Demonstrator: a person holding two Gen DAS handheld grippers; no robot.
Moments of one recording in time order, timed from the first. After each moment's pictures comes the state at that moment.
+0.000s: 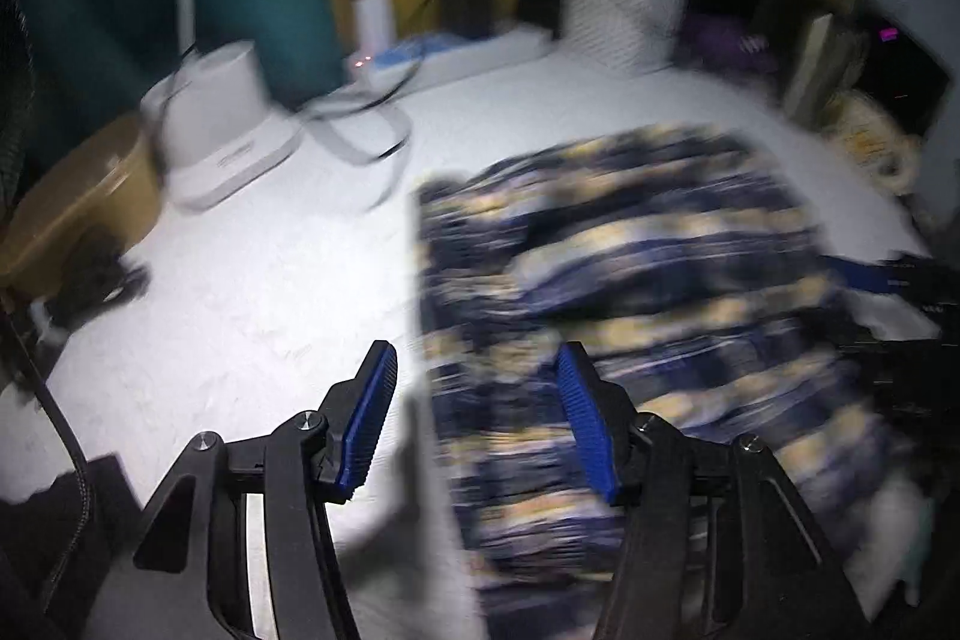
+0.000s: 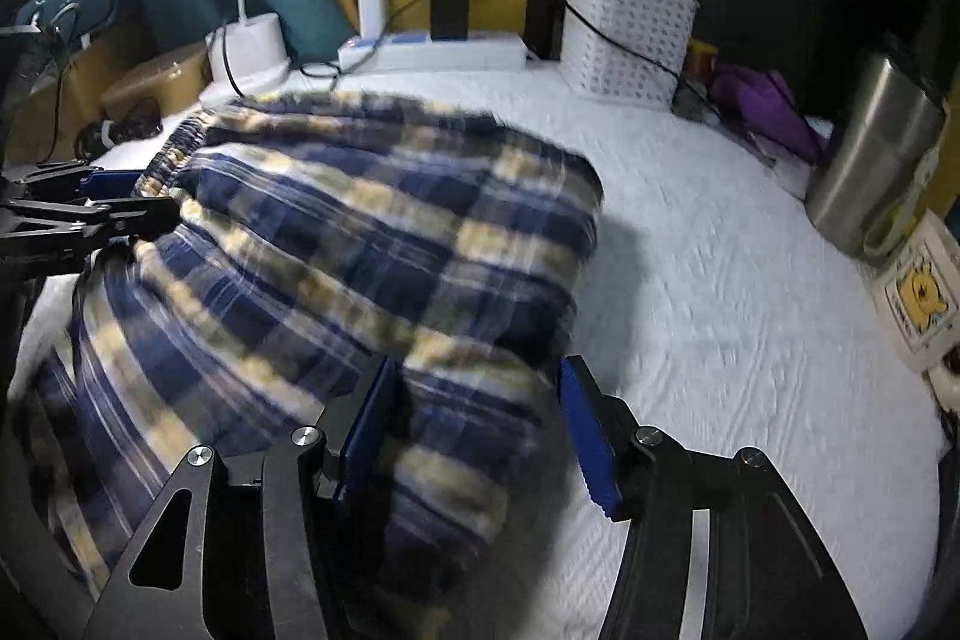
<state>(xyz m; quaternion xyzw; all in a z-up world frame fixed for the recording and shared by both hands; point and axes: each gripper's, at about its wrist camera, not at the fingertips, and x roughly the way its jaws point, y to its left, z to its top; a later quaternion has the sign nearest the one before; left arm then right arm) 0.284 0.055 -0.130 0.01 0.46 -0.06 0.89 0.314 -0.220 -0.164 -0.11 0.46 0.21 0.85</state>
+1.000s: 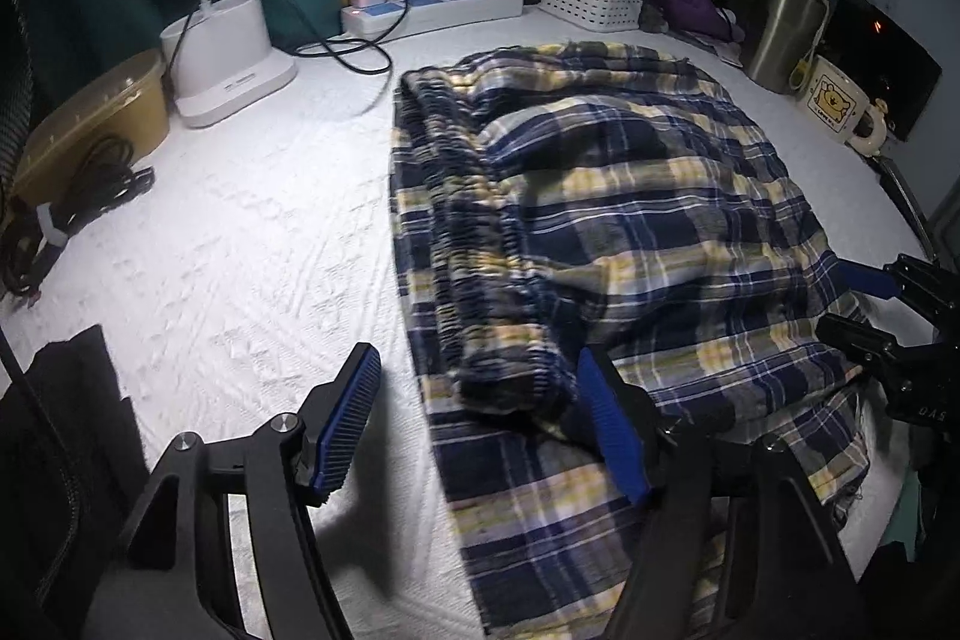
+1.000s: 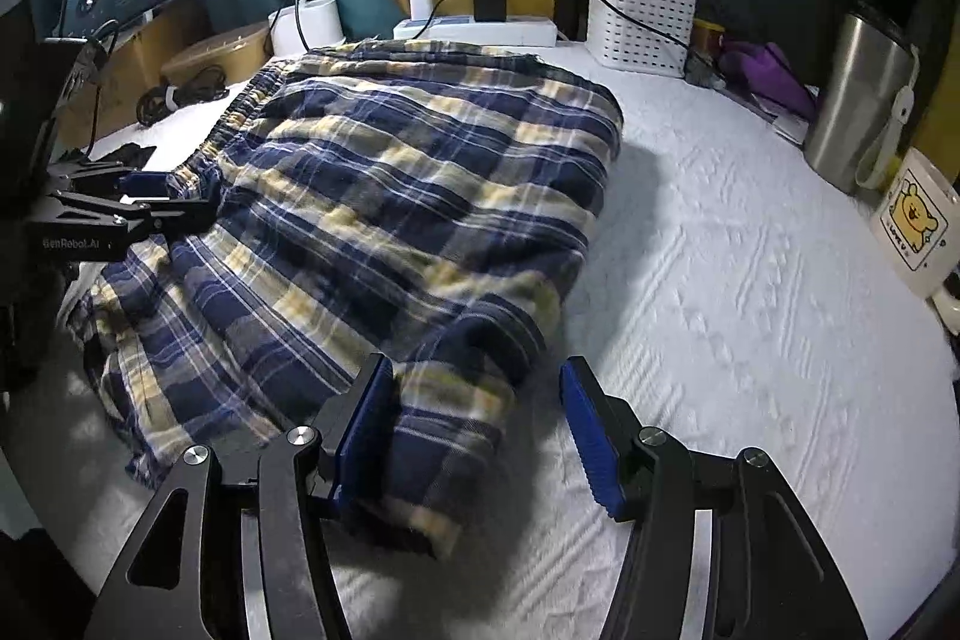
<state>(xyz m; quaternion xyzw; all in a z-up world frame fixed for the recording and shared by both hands) 0.220 0.048 -0.134 -0.01 0.47 -0.08 0.88 0.249 -0.239 -0.154 -0.11 0.46 0.25 0.84</state>
